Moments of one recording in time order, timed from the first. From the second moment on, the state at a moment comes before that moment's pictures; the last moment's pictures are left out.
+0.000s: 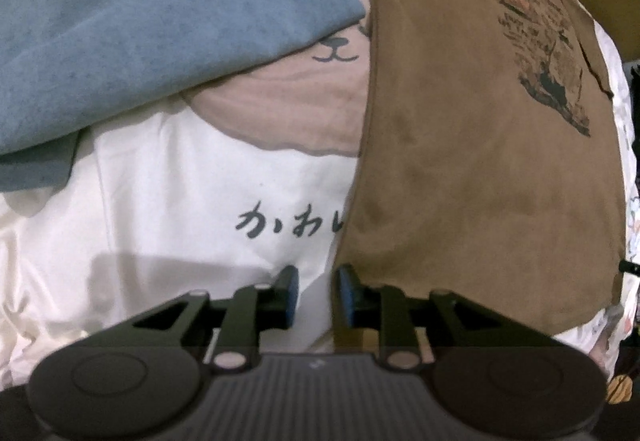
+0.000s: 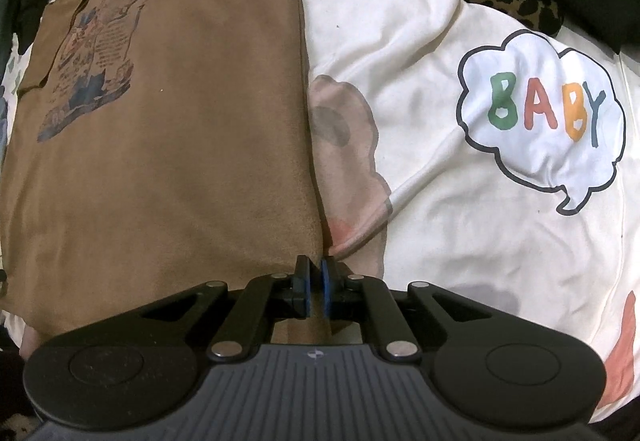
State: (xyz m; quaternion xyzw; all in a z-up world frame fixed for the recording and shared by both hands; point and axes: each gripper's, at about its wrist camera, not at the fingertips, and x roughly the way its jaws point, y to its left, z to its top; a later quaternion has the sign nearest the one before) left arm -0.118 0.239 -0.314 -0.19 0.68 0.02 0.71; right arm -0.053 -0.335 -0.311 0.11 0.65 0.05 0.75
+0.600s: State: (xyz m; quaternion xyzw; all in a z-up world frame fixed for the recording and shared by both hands) left arm -0.117 0.208 -0.326 -0.19 0.70 -0.01 0.69; right arm -0.054 -0.342 -0.319 0.12 0.66 0.04 0.74
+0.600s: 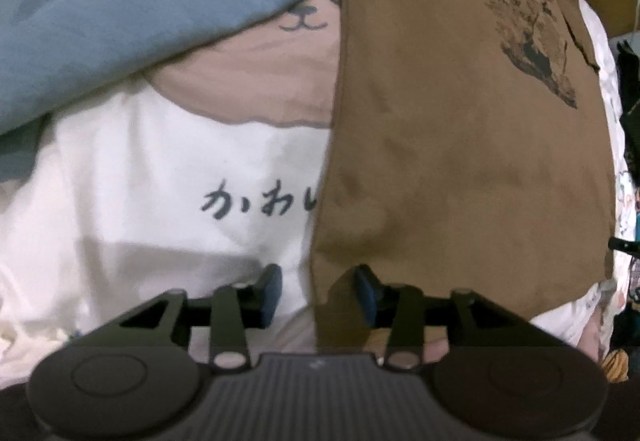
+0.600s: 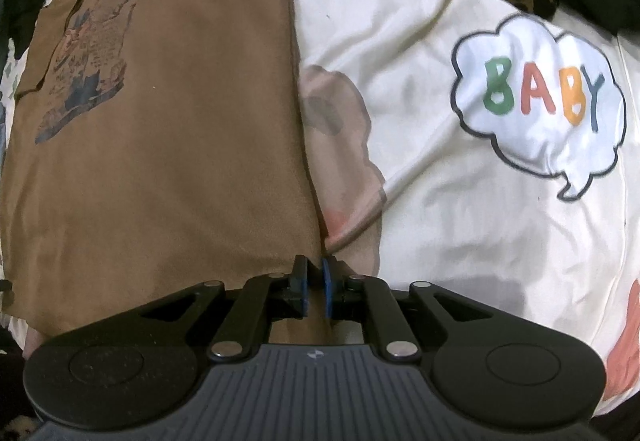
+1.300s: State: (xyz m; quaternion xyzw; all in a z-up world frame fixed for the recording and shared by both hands) left arm -0.121 0.197 -0.345 -0.30 0.69 -0.04 0.66; right arm -0.063 -0.370 -0.350 0.24 0.66 0.07 0.71
